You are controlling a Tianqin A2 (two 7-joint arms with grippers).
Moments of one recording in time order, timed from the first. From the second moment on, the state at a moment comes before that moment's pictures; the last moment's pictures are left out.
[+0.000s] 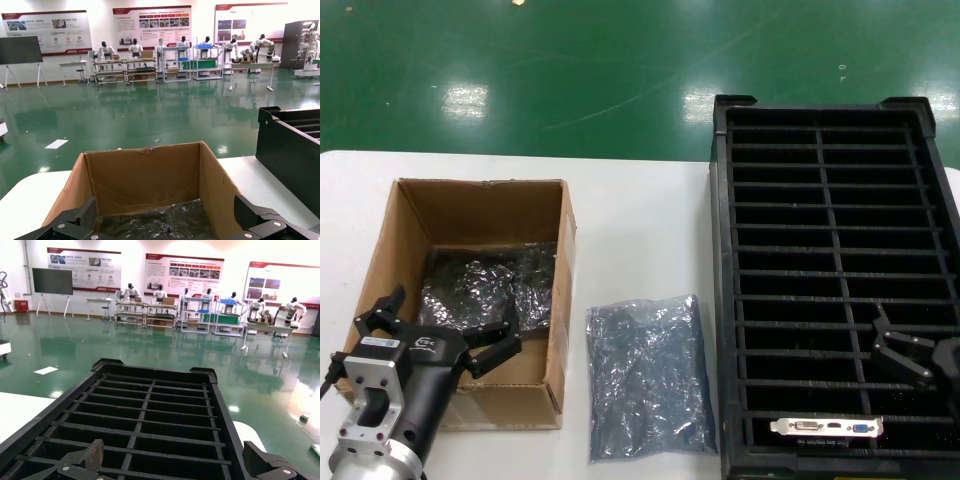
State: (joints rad) left arm -0.01 -0.32 1.61 -1.61 -1.77 0.01 -0.03; right arm 0.01 0.31 -1.59 1.60 1.78 -0.02 0.03
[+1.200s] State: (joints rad) left arm -0.52 -0.61 1.76 -1.22 -1.56 0.44 0.38; right arm 0.01 0.31 -1.59 1.60 1.78 -0.02 0.03
